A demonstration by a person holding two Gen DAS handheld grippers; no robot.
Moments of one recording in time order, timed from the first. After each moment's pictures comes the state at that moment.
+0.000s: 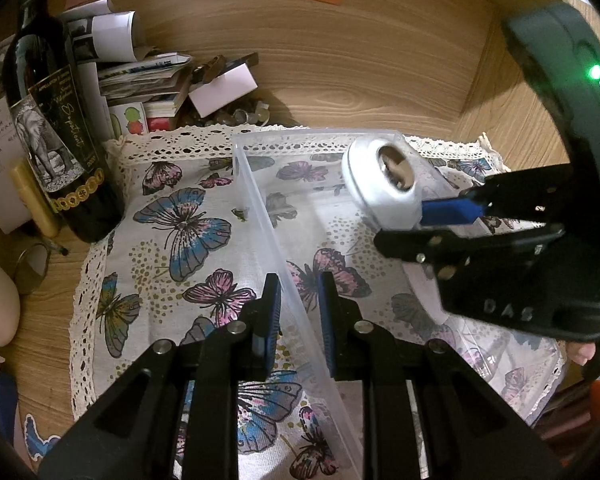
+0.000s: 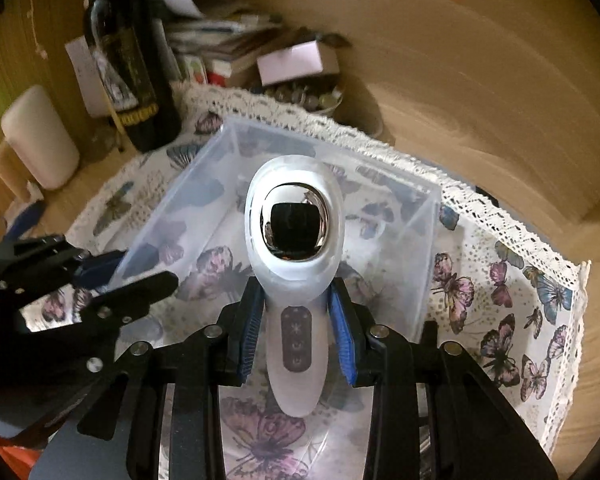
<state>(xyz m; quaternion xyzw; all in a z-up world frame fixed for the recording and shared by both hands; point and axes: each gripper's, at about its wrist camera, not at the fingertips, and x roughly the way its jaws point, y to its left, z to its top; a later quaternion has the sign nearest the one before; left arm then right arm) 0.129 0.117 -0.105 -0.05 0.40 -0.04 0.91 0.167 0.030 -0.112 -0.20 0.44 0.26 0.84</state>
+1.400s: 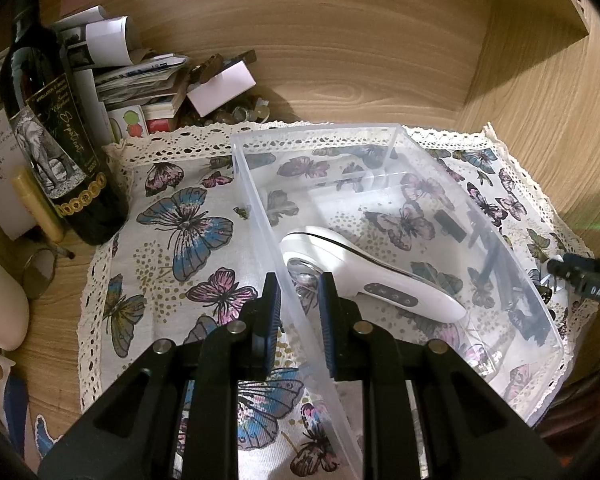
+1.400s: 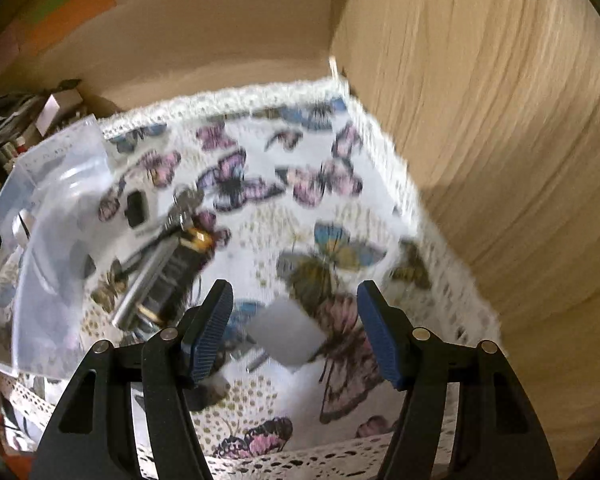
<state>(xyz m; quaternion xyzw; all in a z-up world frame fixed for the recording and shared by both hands) 0.130 0.111 -0.104 -0.03 0.41 -0.03 0.91 0.115 -0.209 -0.136 0.00 0.44 0.00 0.90</state>
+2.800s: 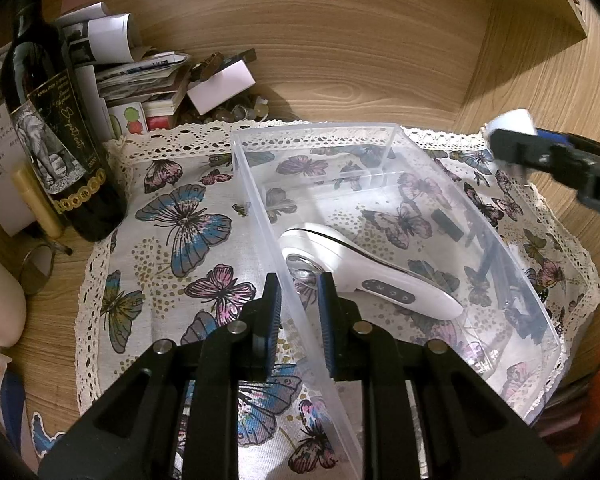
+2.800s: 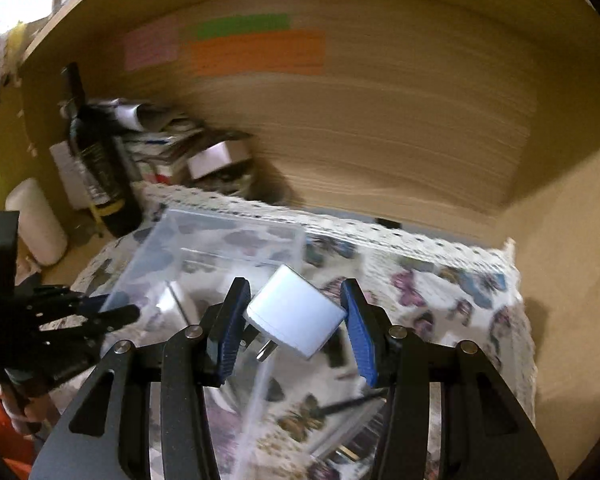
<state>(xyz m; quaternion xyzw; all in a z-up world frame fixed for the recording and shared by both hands) 0.129 0.109 -0.103 -0.04 0.41 -0.04 0.91 0.136 -0.044 -0.055 -0.11 0.31 0.21 0.92</state>
